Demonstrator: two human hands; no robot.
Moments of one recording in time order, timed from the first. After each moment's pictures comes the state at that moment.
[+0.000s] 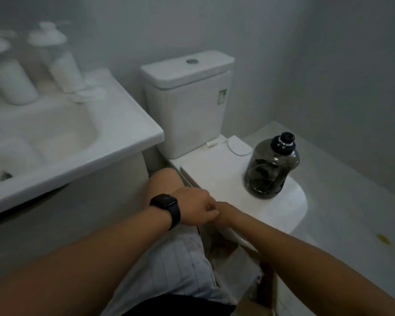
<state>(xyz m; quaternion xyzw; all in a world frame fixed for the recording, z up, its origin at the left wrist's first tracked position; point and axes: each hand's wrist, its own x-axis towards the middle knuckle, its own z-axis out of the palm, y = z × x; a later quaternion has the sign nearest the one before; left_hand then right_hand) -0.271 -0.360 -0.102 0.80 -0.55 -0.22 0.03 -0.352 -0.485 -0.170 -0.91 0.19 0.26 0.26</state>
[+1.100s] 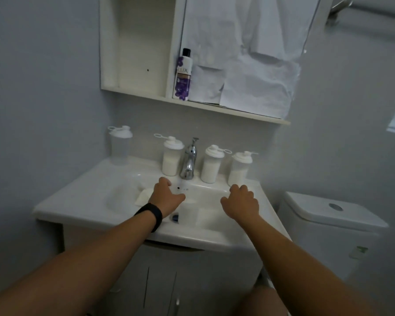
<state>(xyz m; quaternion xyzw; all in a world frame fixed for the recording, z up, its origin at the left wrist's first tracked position) -0.124 -0.028 0.025 0.84 0.07 0.10 0.52 -0.108 -0.253 0.053 -0.99 0.03 -0.13 0.10</state>
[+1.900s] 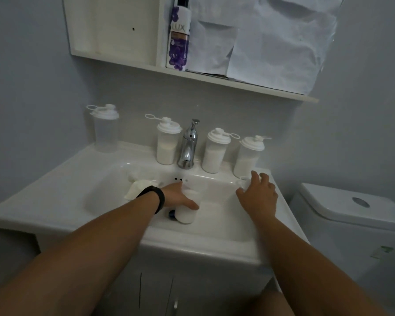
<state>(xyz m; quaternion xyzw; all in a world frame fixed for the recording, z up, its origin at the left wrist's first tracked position) -0.017 -0.035 -0.013 0.87 -0.03 -0.17 0.47 -0.006 -0.303 -0.004 -0.97 0.07 -0.19 0.12</state>
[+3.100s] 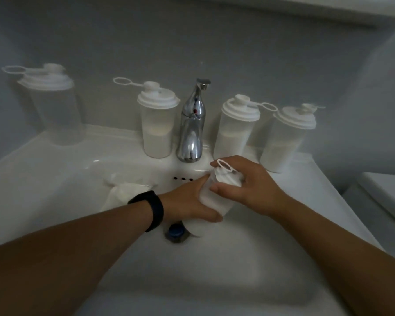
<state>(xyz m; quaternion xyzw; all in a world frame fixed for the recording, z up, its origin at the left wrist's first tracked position) 0.054 -0.044 -0.046 0.83 -0.22 -0.15 0.50 0.063 -0.247 -0.009 -0.85 -0.29 -0.06 0.43</state>
